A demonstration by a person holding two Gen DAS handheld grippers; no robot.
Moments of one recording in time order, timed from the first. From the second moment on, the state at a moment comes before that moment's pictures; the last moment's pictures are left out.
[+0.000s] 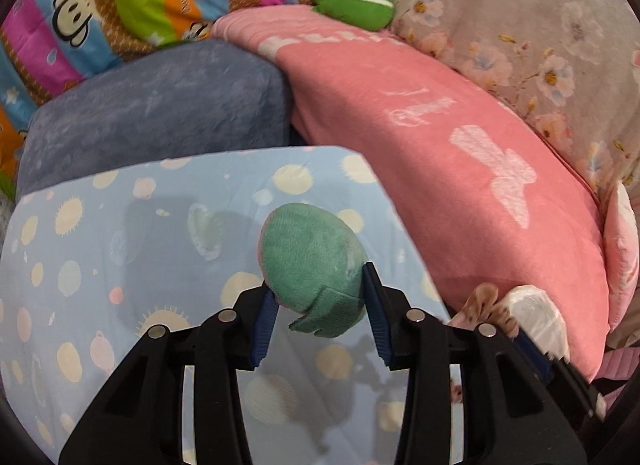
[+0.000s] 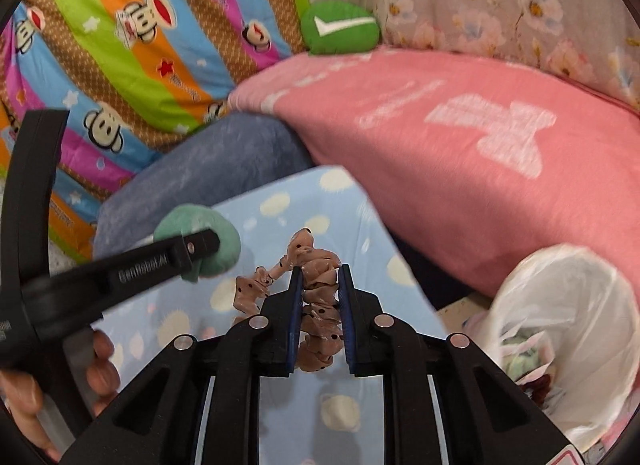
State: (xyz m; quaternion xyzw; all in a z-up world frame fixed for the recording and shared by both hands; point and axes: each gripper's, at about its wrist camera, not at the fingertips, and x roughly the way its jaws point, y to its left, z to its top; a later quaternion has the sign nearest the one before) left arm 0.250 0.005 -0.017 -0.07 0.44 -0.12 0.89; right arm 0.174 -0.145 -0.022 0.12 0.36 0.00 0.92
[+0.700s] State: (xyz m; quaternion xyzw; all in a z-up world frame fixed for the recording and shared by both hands) left arm 0.159 -0.152 0.067 0.02 0.37 -0.23 0.90; right arm 0.070 -0.287 0.080 0.15 0.24 -0.11 0.95
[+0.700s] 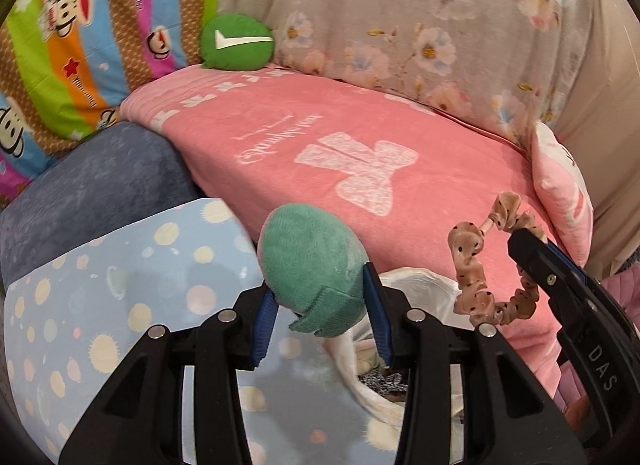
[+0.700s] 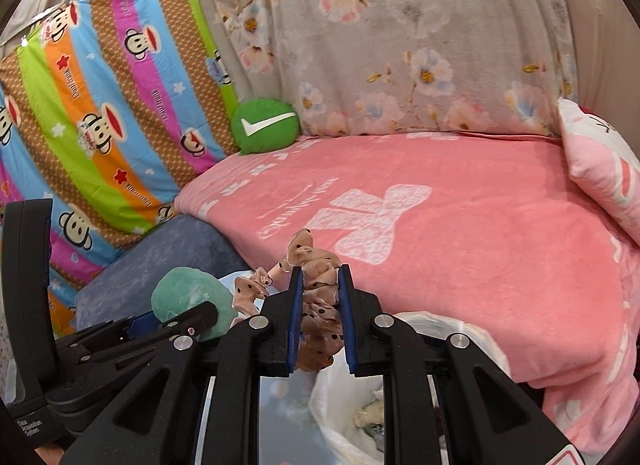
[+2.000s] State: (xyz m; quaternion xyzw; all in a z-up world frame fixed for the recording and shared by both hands) left arm 0.131 -0.211 0.059 0.05 0.38 -0.25 0.89; right arm 0.034 -0.339 0.070 0.14 0.26 -0.17 0.94
